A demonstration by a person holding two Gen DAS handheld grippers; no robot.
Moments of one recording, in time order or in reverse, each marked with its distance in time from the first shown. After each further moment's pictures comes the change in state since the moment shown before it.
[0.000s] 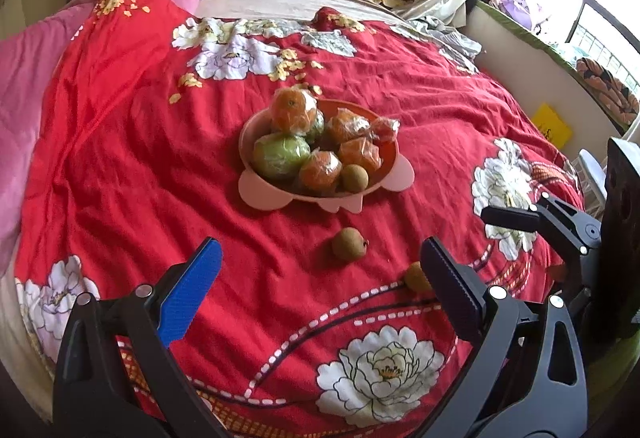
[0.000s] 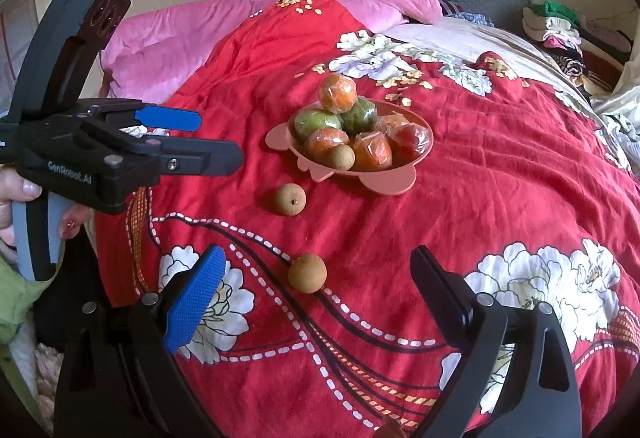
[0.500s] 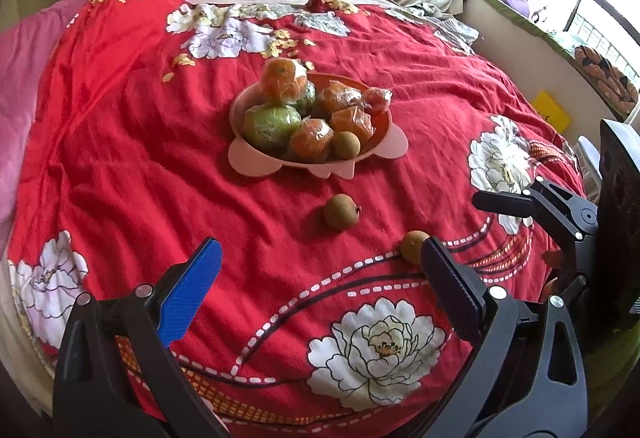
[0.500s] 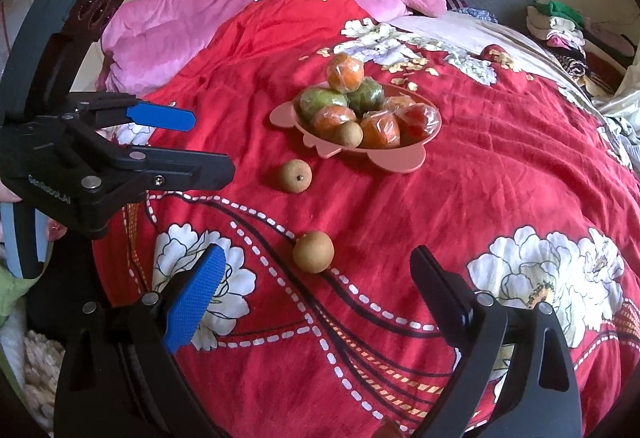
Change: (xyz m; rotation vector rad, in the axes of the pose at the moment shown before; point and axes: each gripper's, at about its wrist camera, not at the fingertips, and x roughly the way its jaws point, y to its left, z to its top) left arm 0.005 -0.005 -0.018 0.012 0.041 -0.006; right arm 0.008 0.007 -0.012 -0.026 0.037 -0.011
